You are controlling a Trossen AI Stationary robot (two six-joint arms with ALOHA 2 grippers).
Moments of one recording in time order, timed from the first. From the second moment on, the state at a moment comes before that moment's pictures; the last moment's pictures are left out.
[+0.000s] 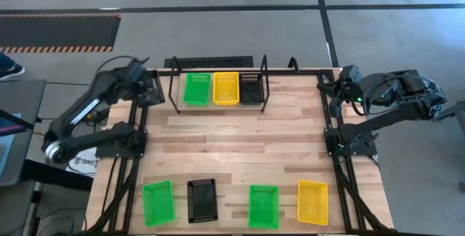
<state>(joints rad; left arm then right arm) 0.95 0.88 0.94 -1.32 -0.37 -0.88 0.16 0.82 1.43 -1.21 0.60 0.52</state>
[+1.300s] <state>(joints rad) -0.09 1.34 1.05 -0.56 -0.05 -0.58 0.16 0.94 1.43 -1.21 0.58 0.66</state>
